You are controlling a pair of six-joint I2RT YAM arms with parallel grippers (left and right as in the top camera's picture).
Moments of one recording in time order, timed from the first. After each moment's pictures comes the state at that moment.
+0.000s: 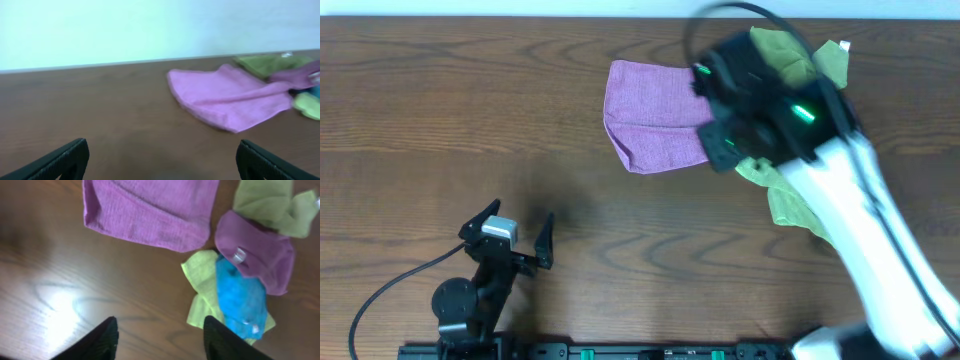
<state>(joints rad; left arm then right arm) 0.08 0.04 0.09 -0.16 0.41 0.01 0.51 1.51 1.81 -1.41 0.16 0.04</state>
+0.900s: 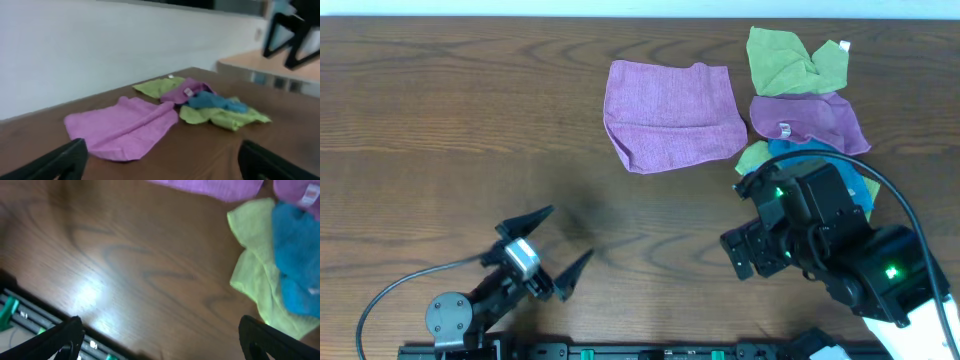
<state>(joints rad) 0.07 0.04 0.09 0.05 0.89 -0.14 0.51 1.03 1.25 -1.30 -0.04 0.04</state>
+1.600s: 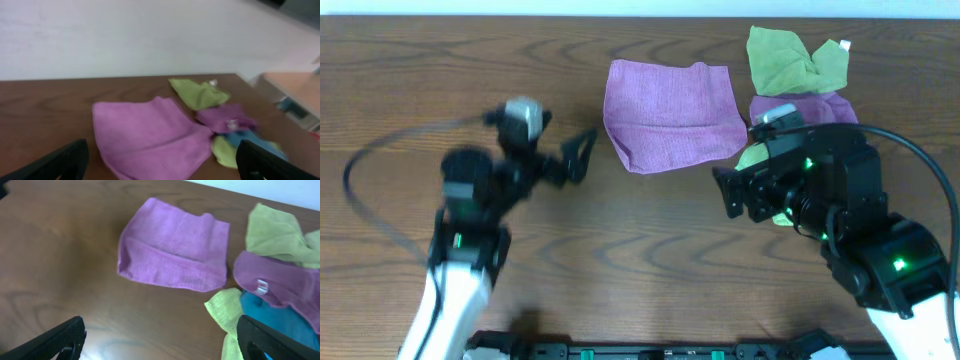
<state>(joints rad) -0.12 1.15 0.77 0.13 0.49 -0.24 0.39 1.04 1.25 -0.90 -0.05 0.08</state>
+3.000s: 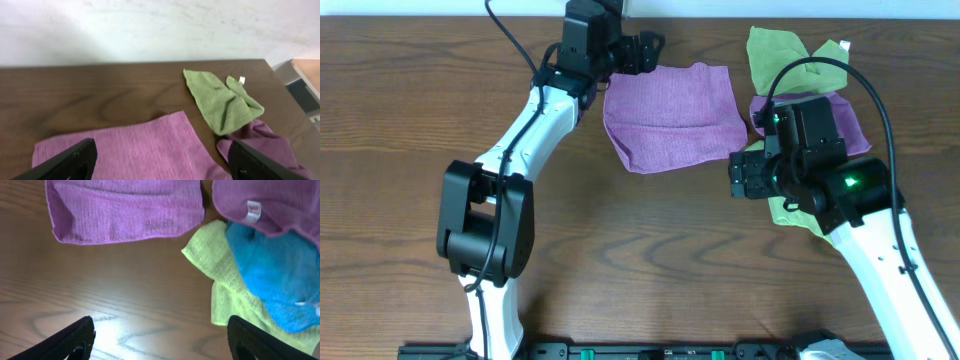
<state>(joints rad) -0.31 2.08 1.63 -0.02 0.38 -0.36 0.30 1.29 1.25 -1.03 0.02 0.21</state>
